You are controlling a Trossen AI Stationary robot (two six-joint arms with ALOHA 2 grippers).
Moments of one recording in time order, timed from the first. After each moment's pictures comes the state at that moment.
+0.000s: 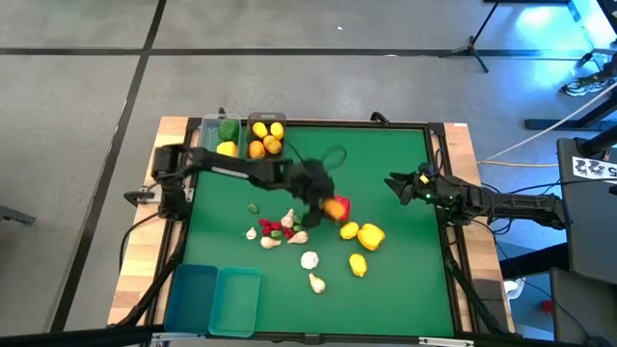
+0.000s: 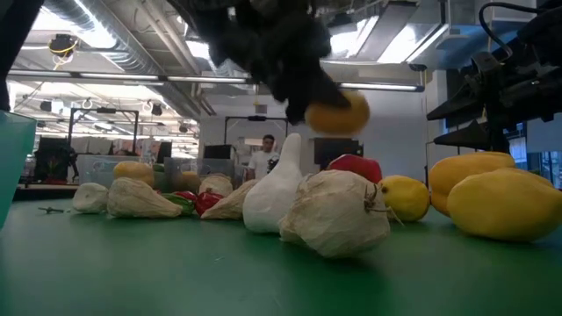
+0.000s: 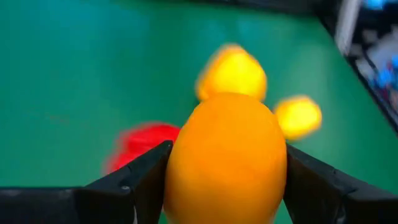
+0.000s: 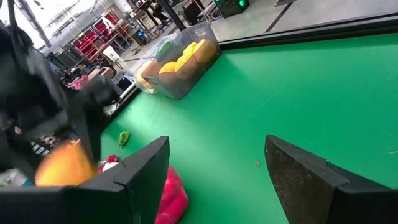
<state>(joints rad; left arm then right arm) 0.12 1.85 1.27 -0.07 0.30 -0.02 -0.11 0.21 0.07 -0.13 0.37 0.75</state>
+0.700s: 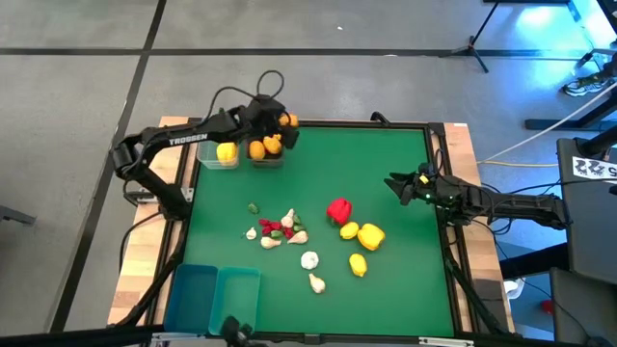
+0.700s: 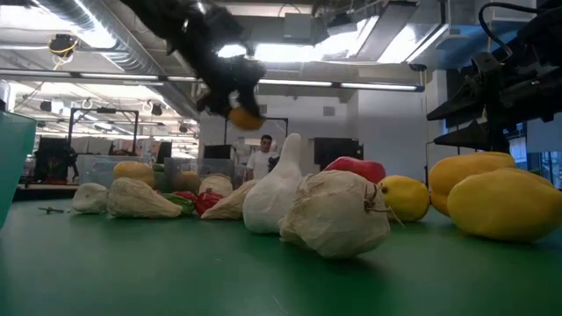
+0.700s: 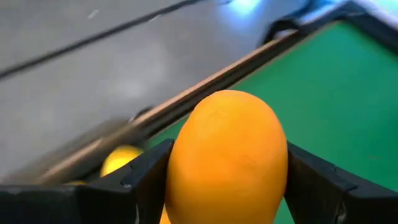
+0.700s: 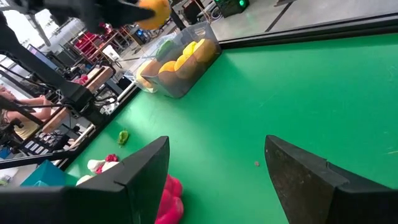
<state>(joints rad) 0.58 1.54 1.11 -0.26 -0.19 -0.32 -0.11 0.21 0.07 -0.13 0.37 0.75</state>
